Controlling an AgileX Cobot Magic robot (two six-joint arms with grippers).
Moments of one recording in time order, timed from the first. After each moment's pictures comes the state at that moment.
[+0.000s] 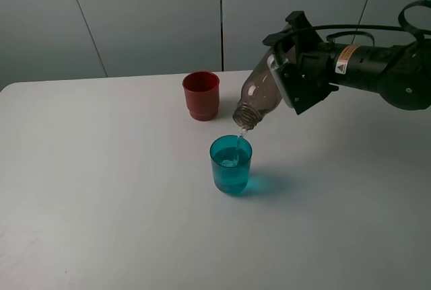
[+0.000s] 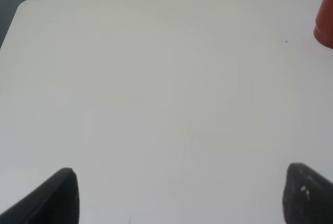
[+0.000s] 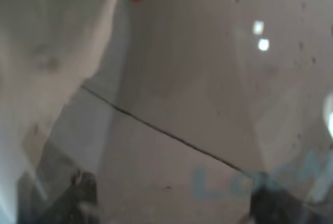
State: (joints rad) left arm -0.01 0.00 -0.51 0.01 1.09 -0.02; right arm 0.24 1.80 -0.75 -0.56 -0.69 -1.59
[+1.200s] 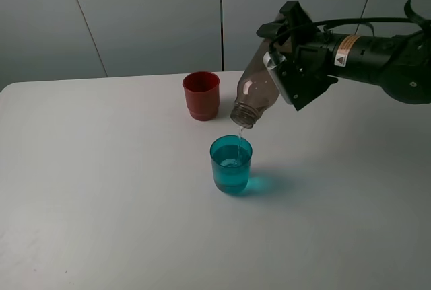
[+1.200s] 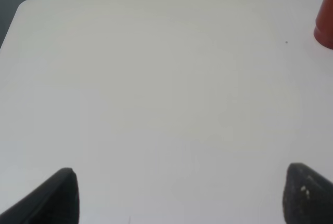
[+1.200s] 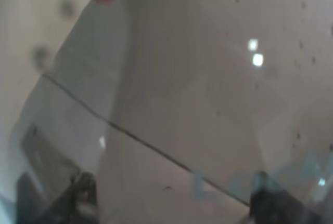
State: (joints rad) left arm -0.01 0.00 -0.51 0.01 1.09 -0.02; right arm 0.27 1.75 -0.75 -0.59 -0.69 -1.64
